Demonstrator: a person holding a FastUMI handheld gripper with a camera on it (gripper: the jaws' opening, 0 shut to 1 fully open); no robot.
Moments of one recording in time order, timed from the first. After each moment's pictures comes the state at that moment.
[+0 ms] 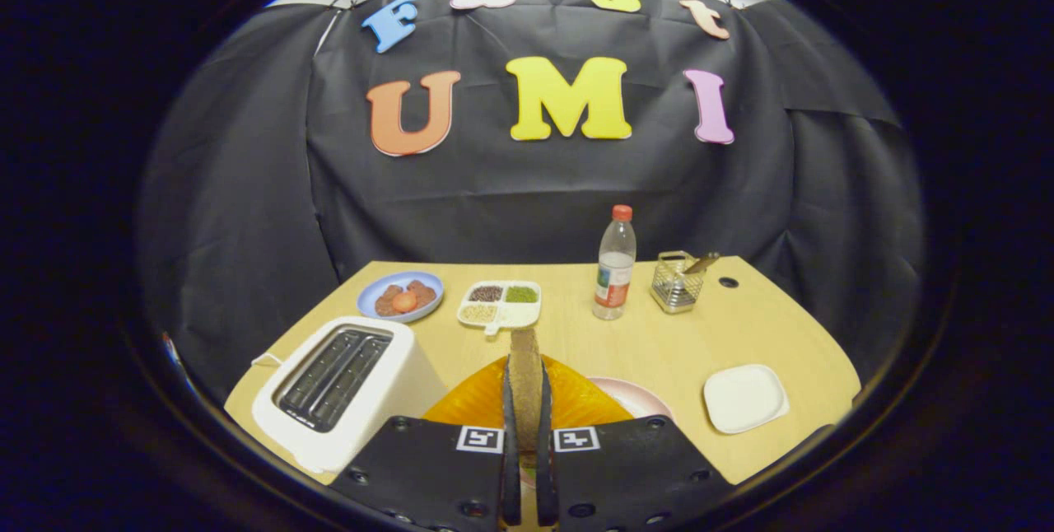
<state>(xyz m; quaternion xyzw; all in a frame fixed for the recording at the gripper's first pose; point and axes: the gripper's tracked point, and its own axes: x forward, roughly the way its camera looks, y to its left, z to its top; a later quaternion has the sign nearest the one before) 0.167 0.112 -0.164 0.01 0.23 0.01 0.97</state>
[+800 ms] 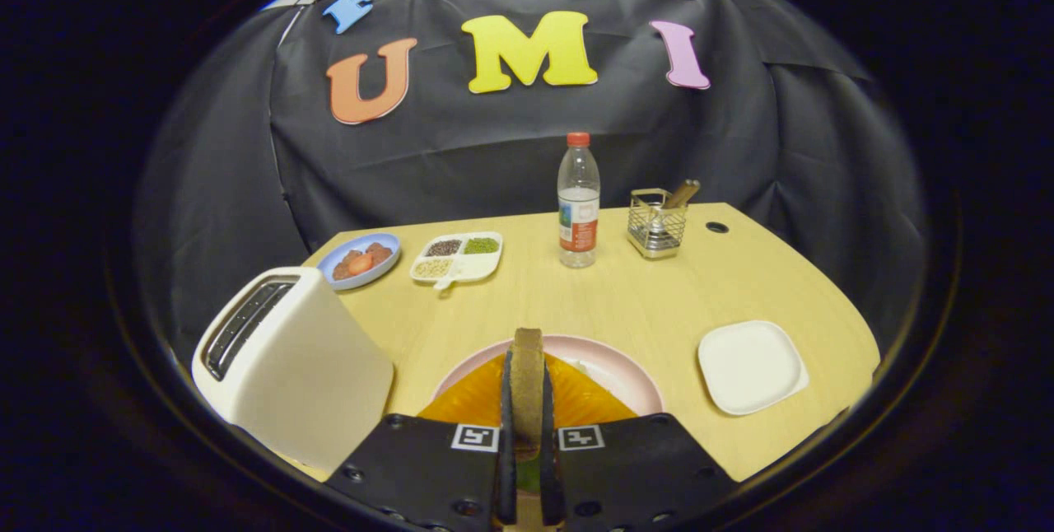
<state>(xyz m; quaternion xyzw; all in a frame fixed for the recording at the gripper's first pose) 0.179 0.052 -0.233 0.04 0.28 -0.01 0.96</state>
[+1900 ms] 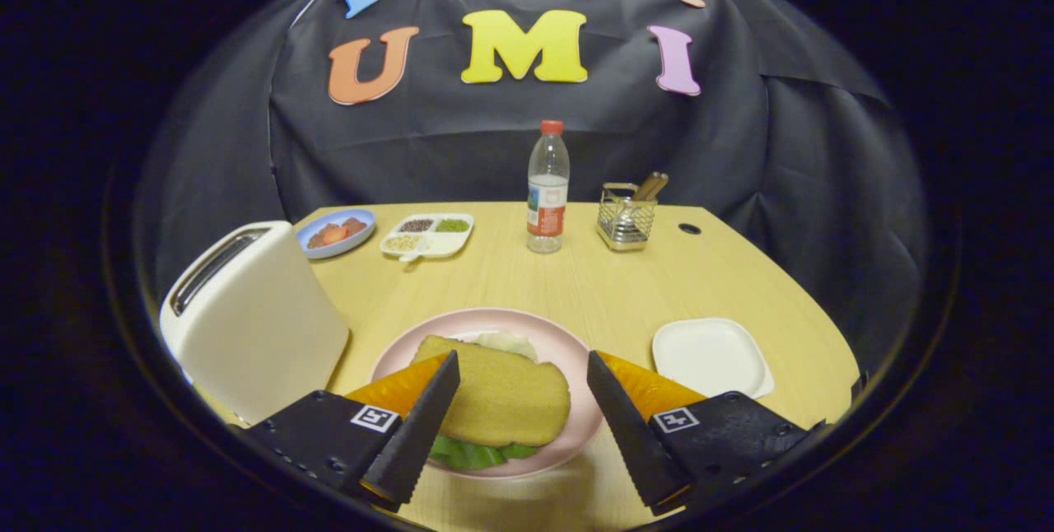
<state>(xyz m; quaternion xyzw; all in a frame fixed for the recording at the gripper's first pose) 0.149 0.016 -0.231 -0.01 0.26 -0.03 0.96</state>
